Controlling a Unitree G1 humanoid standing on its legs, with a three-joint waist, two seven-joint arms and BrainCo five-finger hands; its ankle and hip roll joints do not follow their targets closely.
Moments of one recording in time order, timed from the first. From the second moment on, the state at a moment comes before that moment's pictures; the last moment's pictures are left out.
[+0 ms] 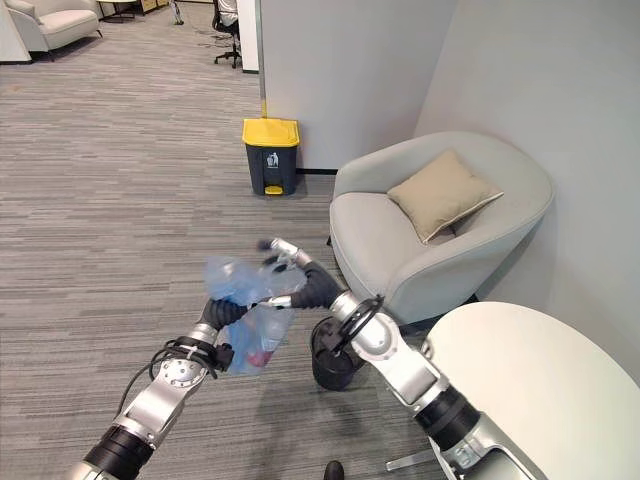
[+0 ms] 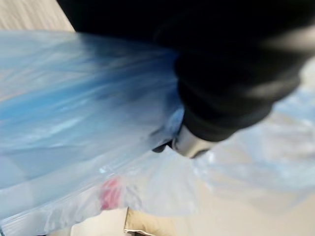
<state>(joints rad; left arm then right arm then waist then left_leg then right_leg) -0.14 0.37 -0.34 0.20 0.02 -0.07 0.20 -0.38 -0.44 0.53 -0.09 0.03 -0.11 0.01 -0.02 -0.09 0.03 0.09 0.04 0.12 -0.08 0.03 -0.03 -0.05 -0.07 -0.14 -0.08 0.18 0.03</state>
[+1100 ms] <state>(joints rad) 0.31 0.28 0.04 0.39 -0.46 -0.04 -0.02 0.19 -0.48 0.13 0.29 -0.11 -0.04 0.08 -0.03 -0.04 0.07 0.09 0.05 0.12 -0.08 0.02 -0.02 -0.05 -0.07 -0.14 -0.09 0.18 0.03</state>
